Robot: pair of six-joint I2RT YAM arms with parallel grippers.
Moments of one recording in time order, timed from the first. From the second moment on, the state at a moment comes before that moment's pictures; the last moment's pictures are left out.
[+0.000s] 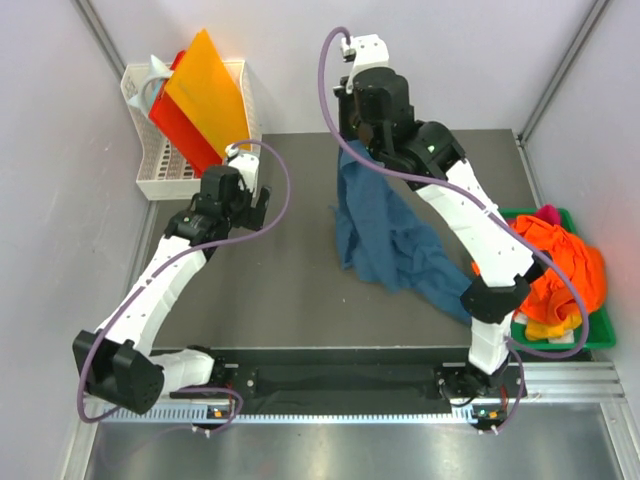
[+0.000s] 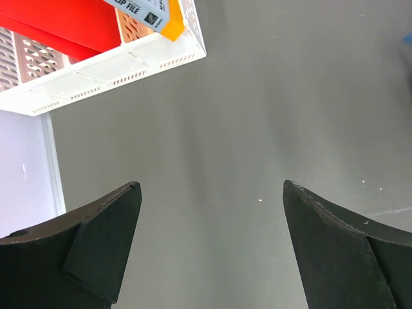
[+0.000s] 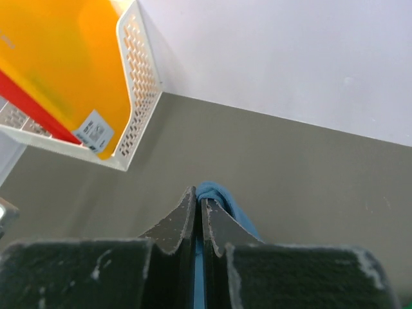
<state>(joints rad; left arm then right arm) -0.33 1.22 1.14 -0.54 -0.23 0.10 0.82 1.87 2.45 -0.82 0.51 0.16</state>
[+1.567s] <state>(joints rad) -0.38 1.84 1.40 -0.29 0.19 -0.22 0.96 1.27 1.62 -0.76 0.64 0.29</state>
